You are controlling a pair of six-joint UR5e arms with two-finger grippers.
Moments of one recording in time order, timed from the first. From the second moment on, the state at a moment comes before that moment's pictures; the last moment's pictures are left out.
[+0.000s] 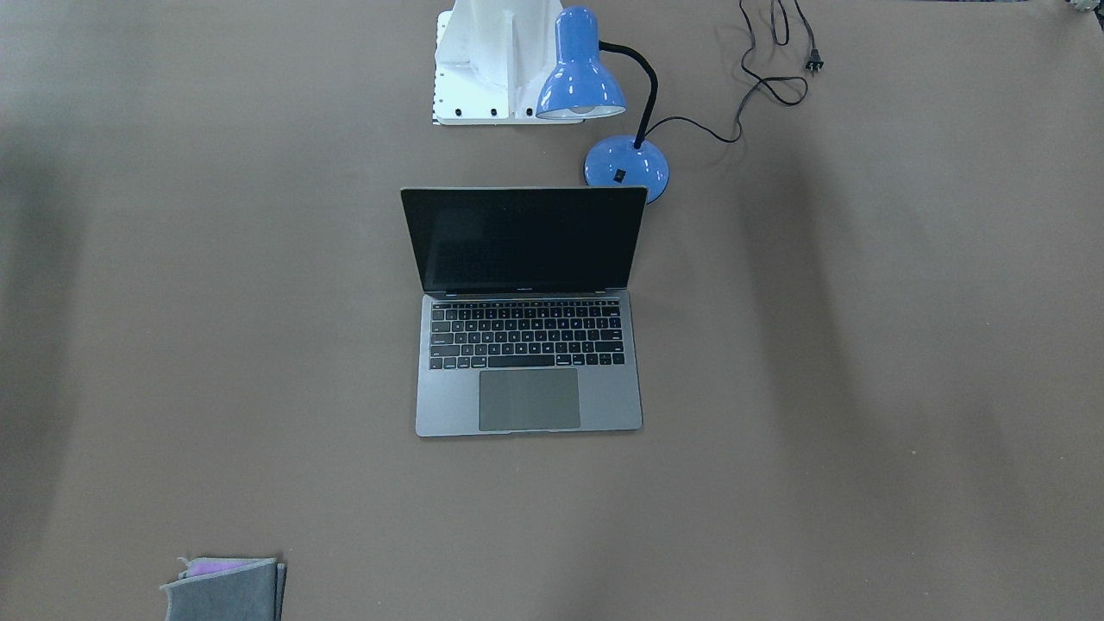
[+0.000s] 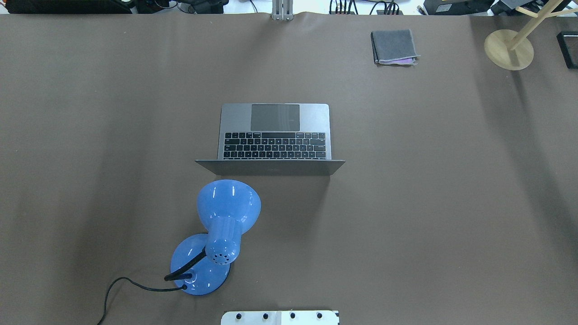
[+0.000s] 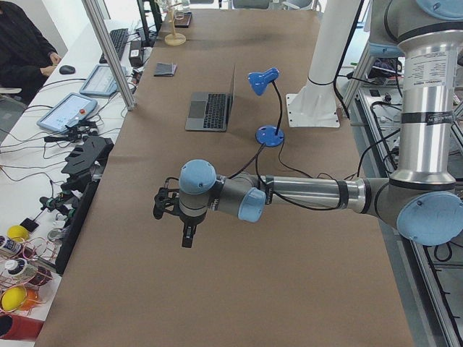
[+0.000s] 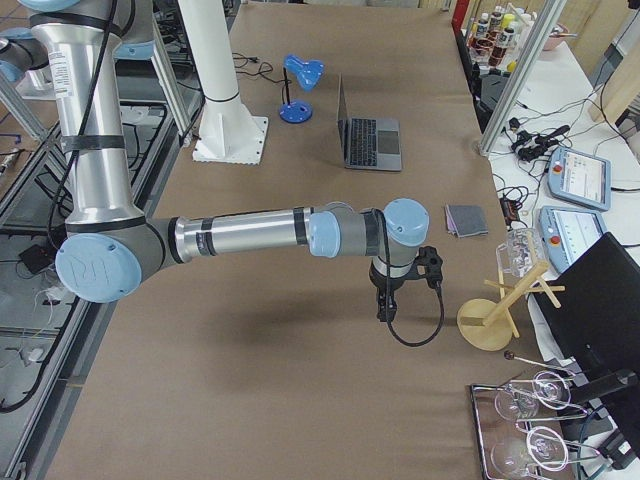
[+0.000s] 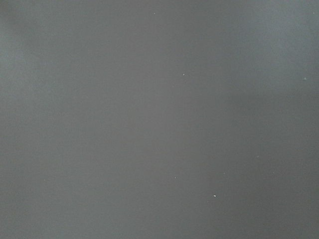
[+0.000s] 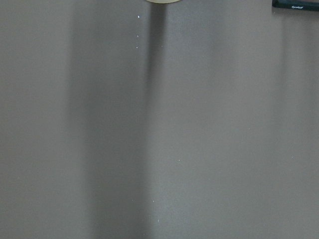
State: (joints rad) left arm -1.55 -1.52 -1.65 -1.86 -2.36 -0.19; right arm 1.52 -1.48 1.64 -1.67 2.36 -0.02
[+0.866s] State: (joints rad) left arm -1.55 -1.52 -1.64 -1.86 -2.36 -0.19; right arm 1.52 -1.50 1.65 -1.67 2.39 -0.02
